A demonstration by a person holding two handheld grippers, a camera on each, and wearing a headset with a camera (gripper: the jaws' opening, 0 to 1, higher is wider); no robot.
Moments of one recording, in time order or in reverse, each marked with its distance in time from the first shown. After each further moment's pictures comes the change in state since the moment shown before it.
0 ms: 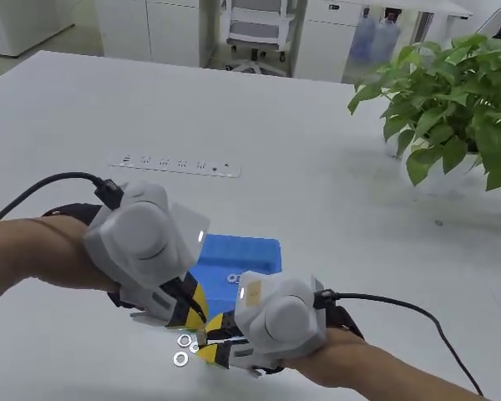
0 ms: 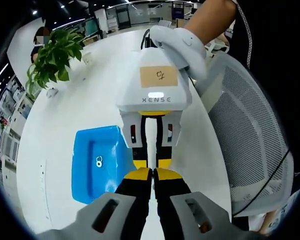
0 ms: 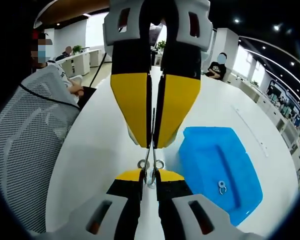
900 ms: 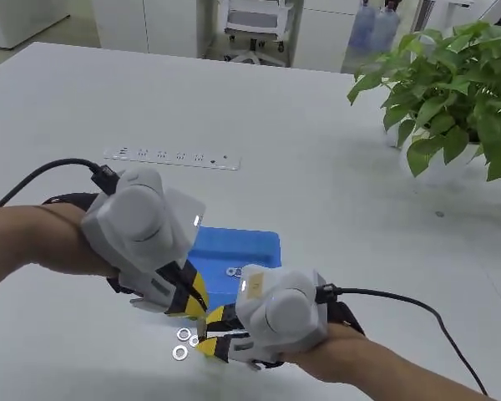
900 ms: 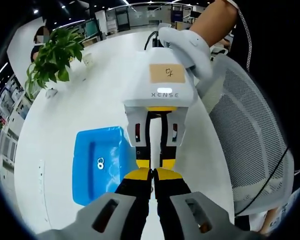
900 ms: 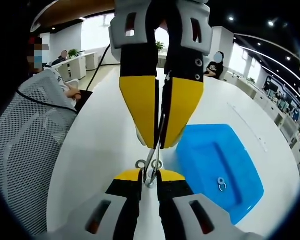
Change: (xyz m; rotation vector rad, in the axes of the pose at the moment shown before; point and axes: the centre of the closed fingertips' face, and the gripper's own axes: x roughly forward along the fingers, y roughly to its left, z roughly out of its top) left arm 0.001 0.009 0.001 -0.003 -0.026 -0.020; right arm -0.002 -0.005 0.000 0.045 -0.015 -0.023
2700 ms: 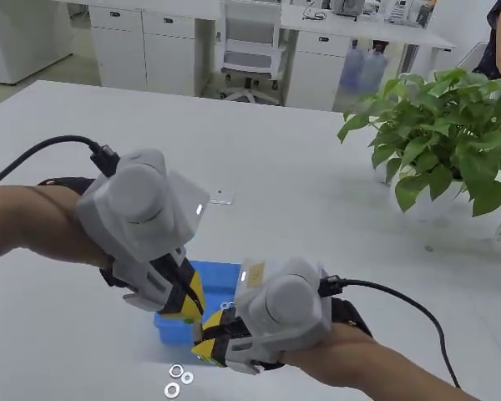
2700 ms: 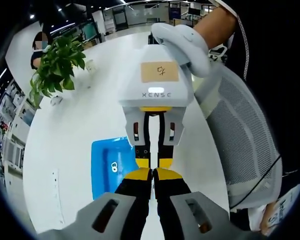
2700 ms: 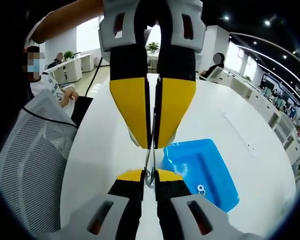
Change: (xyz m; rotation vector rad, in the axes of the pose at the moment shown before) left arm -0.044 0.012 0.033 0.036 0.028 0.020; right arm -0.037 -0.021 0.039 0.018 0.009 -0.029
